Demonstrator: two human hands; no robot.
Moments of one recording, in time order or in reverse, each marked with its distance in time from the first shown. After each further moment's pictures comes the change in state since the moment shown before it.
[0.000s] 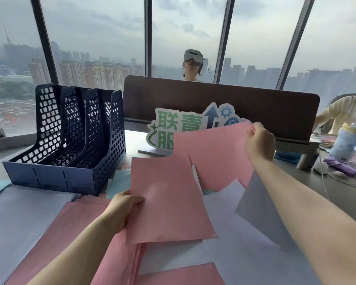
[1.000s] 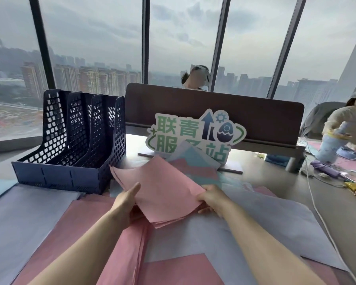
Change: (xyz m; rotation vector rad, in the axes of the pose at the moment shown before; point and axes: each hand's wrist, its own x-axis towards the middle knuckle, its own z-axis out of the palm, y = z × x) left_hand -0.027 0.009 0.007 -0.288 0.032 -0.089; right_hand -0.159 -0.033 0.019 0.493 -1.006 0.541
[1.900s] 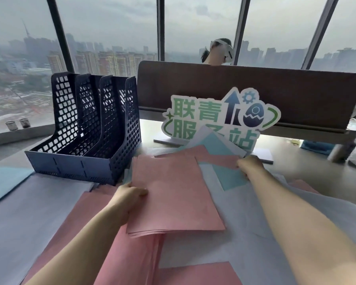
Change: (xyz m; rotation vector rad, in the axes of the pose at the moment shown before) left_hand 0.033 0.005 -0.036 0.303 0.072 0.076; right_hand 0.128 -0.011 -0.062 -0.364 0.434 0.138
